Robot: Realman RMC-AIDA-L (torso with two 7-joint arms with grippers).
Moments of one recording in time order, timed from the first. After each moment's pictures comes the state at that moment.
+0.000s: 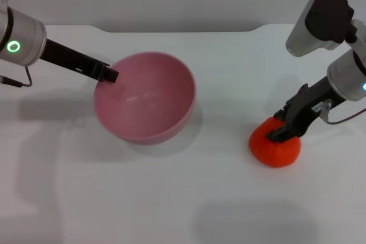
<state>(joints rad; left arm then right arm) -0.69 -2.05 1.03 1.20 2.48 1.51 -2.49 0.75 2.07 -1.23 -1.05 -2.59 -1.50 2.18</state>
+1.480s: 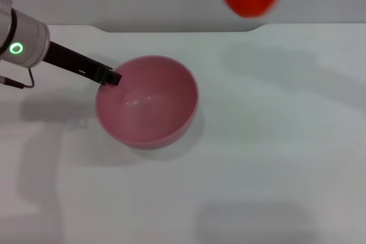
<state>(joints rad) -0.69 -2.05 1.04 1.20 2.48 1.52 -2.47 0.69 2.07 -1.16 -1.72 -2.40 -1.46 2.33</state>
